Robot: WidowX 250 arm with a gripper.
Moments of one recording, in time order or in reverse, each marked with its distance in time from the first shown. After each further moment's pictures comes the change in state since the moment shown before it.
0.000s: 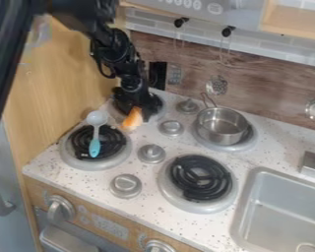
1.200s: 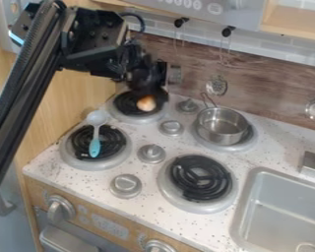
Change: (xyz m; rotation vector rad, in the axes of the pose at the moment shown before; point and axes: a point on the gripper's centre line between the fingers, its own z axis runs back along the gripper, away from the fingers) arm 0.034 0.002 -0.035 -0.045 -0.081 -0.013
